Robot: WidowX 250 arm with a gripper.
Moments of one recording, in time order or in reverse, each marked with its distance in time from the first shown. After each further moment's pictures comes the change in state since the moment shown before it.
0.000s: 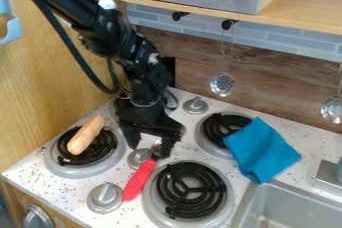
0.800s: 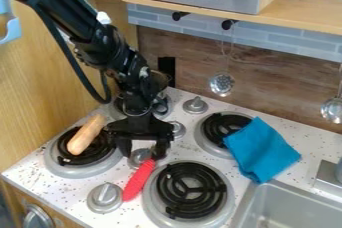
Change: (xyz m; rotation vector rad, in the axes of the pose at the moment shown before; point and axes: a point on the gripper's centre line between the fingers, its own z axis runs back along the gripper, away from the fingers) arm 0.004 0.009 -0.021 -0.005 -0.031 0.234
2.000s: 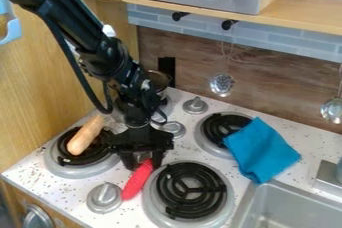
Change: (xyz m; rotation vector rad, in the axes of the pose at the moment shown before) arm -0.014 0.002 -0.017 0.027 0.043 0.130
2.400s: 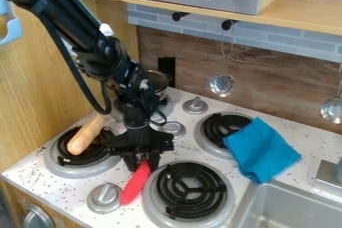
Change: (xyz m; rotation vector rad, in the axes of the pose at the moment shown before) arm -0.007 0.000 0.005 -0.014 0.016 0.014
